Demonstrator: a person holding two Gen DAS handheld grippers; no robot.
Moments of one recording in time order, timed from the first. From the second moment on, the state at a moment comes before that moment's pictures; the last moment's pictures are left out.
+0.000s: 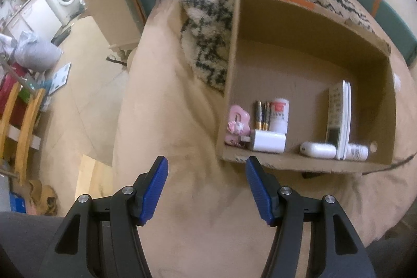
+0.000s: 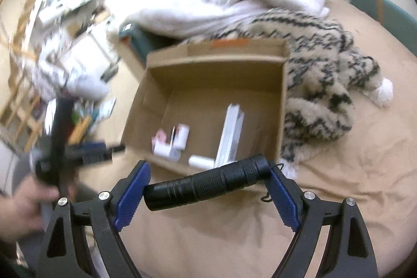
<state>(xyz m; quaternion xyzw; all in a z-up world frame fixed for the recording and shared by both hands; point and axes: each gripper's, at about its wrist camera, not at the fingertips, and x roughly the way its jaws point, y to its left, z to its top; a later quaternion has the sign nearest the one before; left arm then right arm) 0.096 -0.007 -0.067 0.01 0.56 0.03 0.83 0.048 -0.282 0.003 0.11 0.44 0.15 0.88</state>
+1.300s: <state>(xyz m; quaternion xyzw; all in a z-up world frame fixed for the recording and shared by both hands) 0.132 -0.180 -0.190 0.02 0.60 0.03 0.80 0.073 -0.328 -0.031 0.23 0.49 0.10 0.83</state>
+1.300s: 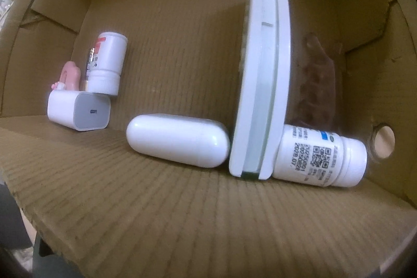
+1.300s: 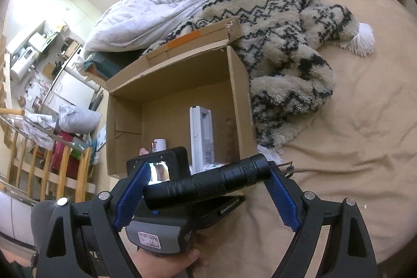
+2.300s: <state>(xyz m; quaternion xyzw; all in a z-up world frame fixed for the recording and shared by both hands) 0.077 -0.055 -0.077 0.07 0.51 0.01 0.86 0.073 -0.322 -0.012 0.20 0.46 0.09 0.86</state>
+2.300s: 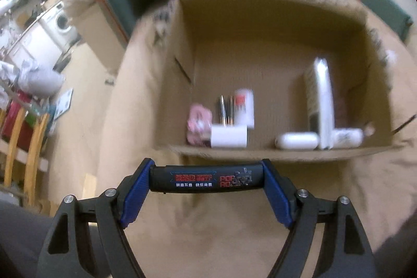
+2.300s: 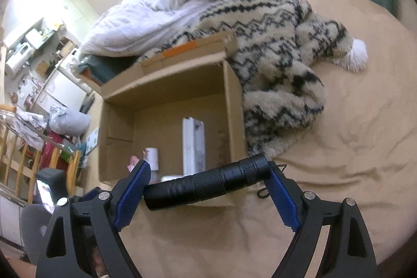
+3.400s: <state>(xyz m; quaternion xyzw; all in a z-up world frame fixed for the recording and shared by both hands) 0.176 -0.084 -0.050 0.03 0.52 -0.08 0.85 0.158 -0.282 -0.063 0.18 0.53 0.11 0.82</state>
